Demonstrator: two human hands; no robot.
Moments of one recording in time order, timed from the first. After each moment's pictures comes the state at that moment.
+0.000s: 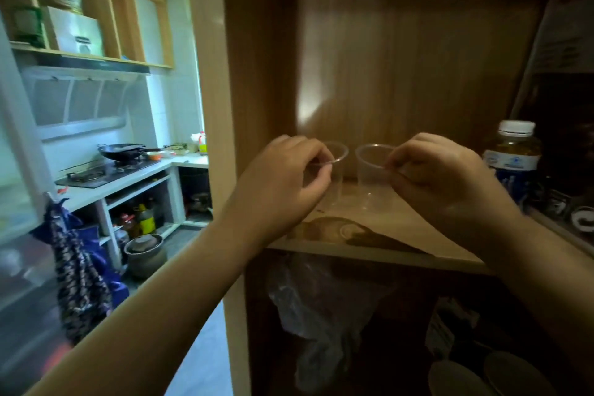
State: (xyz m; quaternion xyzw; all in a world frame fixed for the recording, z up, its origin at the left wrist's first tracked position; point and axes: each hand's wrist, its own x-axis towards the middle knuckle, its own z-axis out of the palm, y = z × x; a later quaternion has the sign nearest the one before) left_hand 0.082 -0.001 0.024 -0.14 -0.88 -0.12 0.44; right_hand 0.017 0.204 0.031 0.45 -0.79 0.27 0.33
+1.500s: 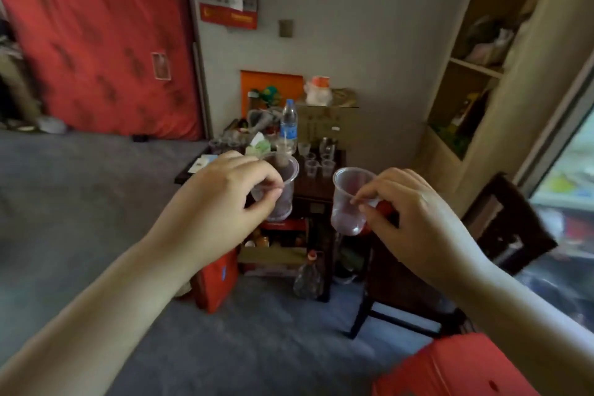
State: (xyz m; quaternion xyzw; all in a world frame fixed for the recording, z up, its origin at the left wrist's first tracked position) left_hand 0.894 -0.376 -0.075 0.58 -0.73 0.14 0.34; right_hand 0.659 -0.463 -0.086 0.89 -0.29 0.34 -0.02
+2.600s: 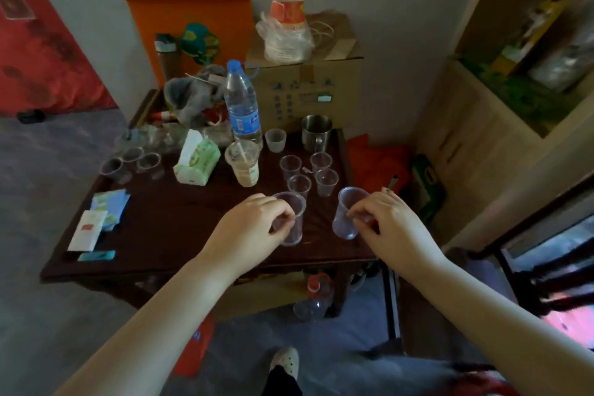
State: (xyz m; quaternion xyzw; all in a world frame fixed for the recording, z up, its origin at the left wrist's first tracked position) left_hand 1.073 -0.968 -0.258 0.57 -0.78 -0.09 0.24; right_hand 0.832 -1.008 -0.269 0.83 -0.49 0.21 -0.15
